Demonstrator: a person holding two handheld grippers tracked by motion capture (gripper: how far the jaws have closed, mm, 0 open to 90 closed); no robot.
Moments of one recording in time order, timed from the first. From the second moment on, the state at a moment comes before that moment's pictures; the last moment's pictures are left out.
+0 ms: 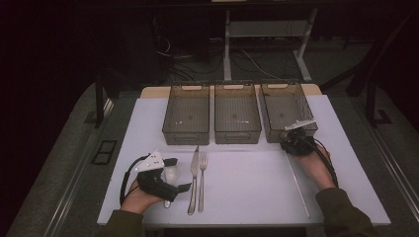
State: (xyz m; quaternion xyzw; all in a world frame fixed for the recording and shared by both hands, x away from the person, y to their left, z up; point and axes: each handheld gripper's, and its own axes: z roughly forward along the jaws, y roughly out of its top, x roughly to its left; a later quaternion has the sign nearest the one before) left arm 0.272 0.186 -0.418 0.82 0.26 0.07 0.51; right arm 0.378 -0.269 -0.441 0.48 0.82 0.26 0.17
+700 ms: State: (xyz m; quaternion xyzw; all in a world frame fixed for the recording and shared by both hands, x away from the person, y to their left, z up) left arm 0.272 0.186 -0.418 0.82 0.26 0.07 0.51; right arm 0.373 -0.262 -0.441 0.46 0.83 0.27 0.15
